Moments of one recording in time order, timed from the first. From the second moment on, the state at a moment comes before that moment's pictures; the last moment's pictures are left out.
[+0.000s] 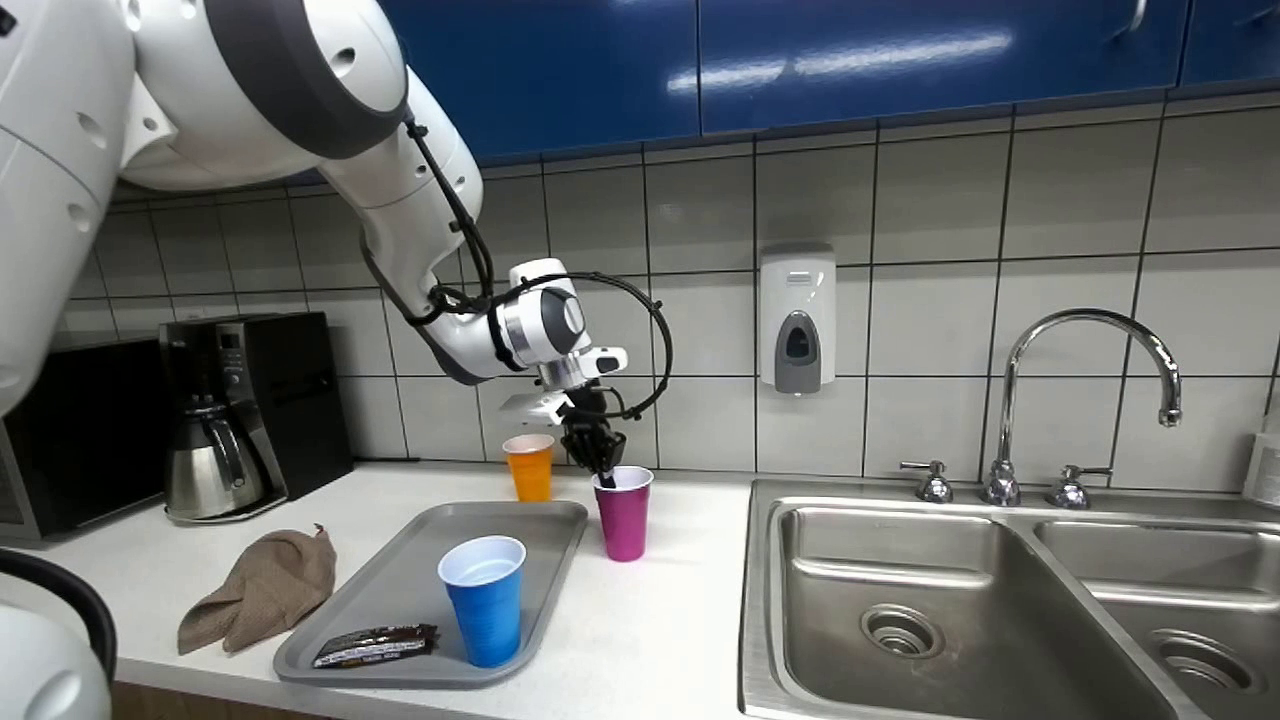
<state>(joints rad) 0.10 0.55 -0.15 -1.74 -0.21 2.36 0.59</state>
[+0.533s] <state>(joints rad) 0.15 0.48 -0.15 -1.79 -0.22 2.35 0.53</state>
